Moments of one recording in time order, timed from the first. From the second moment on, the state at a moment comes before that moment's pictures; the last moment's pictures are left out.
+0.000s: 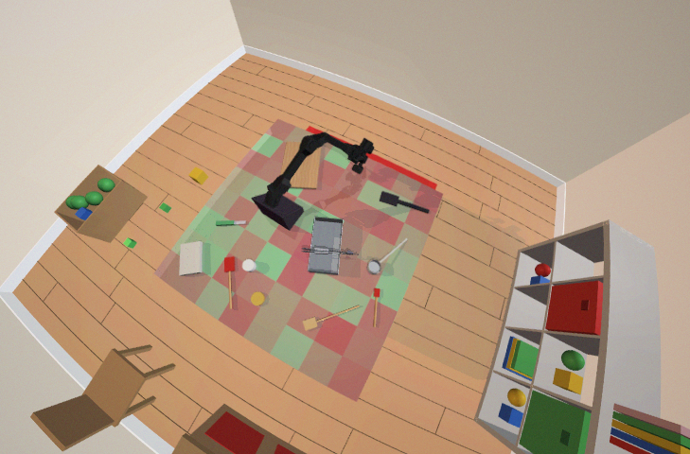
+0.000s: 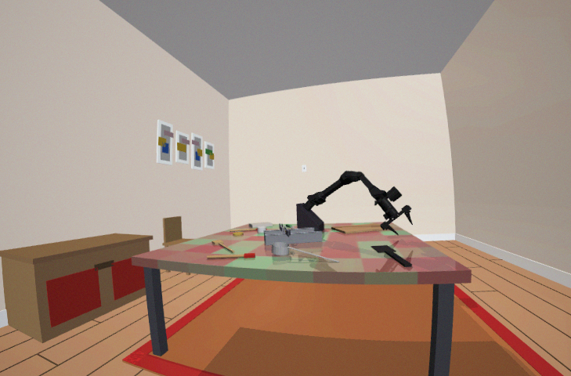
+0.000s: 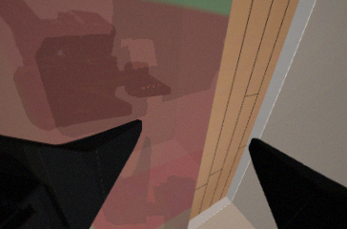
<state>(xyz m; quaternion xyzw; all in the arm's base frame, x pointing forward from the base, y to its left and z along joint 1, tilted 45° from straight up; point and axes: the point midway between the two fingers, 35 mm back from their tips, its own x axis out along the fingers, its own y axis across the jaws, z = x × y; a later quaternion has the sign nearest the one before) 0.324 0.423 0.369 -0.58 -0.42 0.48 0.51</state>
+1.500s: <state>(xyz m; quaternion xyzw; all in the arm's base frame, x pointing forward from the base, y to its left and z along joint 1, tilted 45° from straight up) 0.384 -0.064 -0.029 0.05 0.51 0.38 0.77</state>
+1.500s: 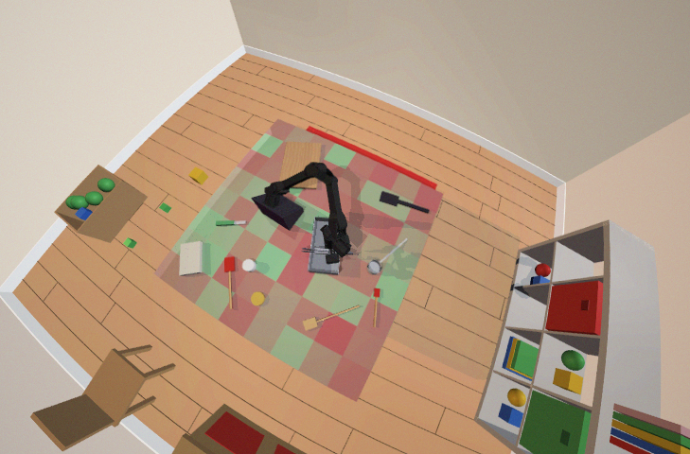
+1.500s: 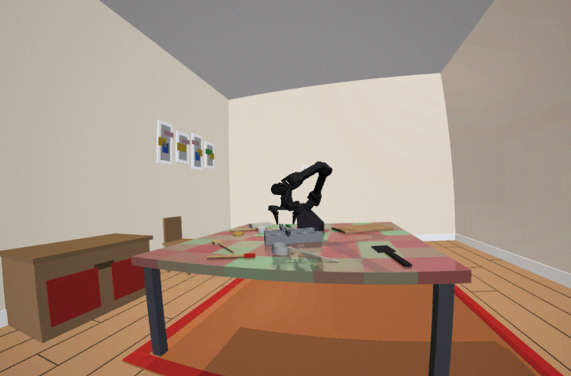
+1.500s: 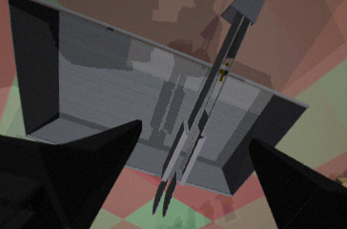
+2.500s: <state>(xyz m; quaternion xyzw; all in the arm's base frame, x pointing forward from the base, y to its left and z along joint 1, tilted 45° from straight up) 0.367 -0.065 -0.065 0.13 0.54 0.36 0.75</state>
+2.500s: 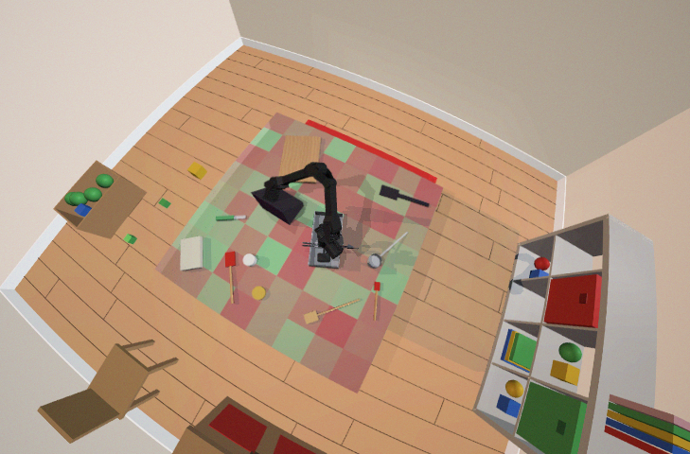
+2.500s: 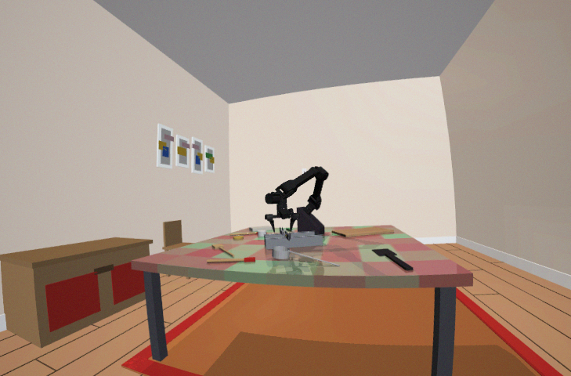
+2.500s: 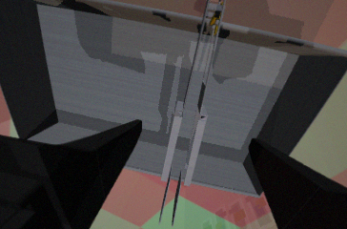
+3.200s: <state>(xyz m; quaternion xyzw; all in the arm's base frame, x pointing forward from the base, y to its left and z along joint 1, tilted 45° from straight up) 0.371 -0.041 -0.089 0.13 0.54 0.36 0.75</state>
